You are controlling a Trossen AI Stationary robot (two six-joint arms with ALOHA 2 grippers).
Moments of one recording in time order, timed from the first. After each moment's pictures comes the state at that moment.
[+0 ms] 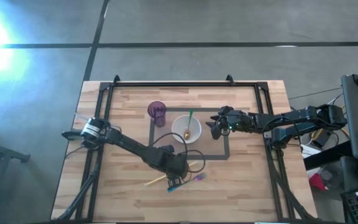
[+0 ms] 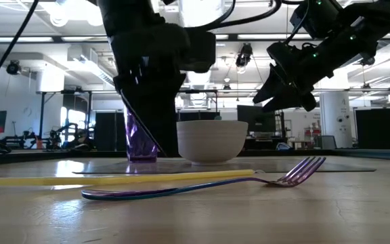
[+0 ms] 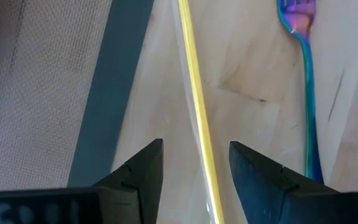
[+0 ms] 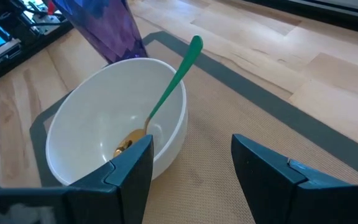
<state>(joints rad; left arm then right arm) -0.34 1.97 1.43 -0.66 -0.15 -0.58 -0.11 1.20 0.48 0.16 0.28 0.58</state>
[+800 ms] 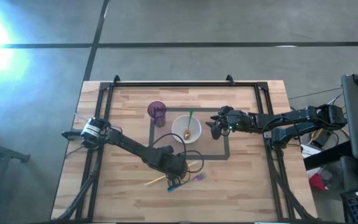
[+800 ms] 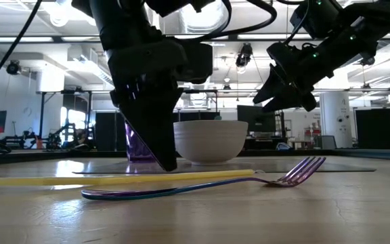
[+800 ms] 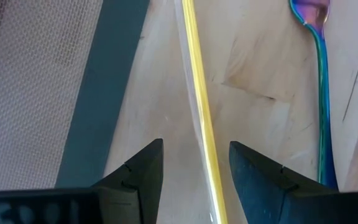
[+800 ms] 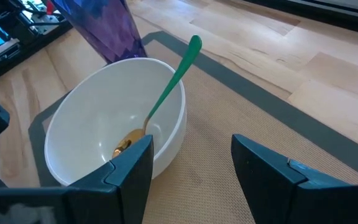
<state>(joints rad) -0.34 1.98 1.37 -0.58 -0.15 -0.58 -0.11 1.20 0.48 0.15 0.28 0.58</state>
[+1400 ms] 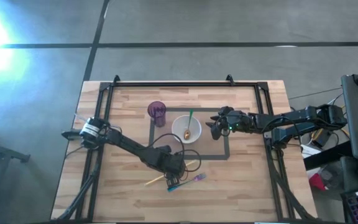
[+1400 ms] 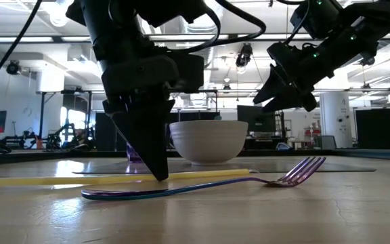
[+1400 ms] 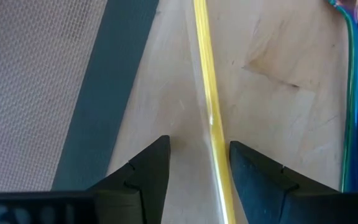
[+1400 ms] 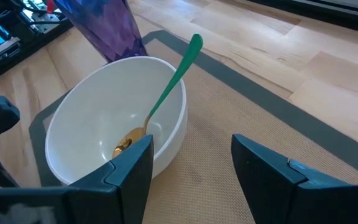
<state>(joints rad) -0.34 1.97 1.30 -0.55 -0.14 -0.63 -0.11 1.20 0.48 0.15 0.28 0.58</state>
